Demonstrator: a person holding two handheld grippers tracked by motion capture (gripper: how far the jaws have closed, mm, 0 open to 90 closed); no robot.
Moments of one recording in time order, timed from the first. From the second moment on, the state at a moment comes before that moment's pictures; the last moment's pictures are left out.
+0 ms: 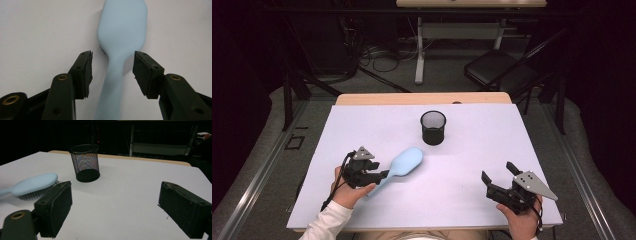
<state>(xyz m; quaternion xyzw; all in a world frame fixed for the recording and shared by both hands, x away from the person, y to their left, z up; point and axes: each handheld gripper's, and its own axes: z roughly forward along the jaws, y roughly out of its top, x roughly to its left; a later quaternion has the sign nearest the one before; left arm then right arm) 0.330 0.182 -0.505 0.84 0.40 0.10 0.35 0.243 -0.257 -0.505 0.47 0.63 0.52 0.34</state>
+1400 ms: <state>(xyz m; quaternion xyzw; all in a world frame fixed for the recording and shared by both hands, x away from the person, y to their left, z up) 0.336 0.186 -0.507 0.83 0.40 0.11 0.37 0.244 -0.257 -0.505 0.46 0.64 0.52 0.34</state>
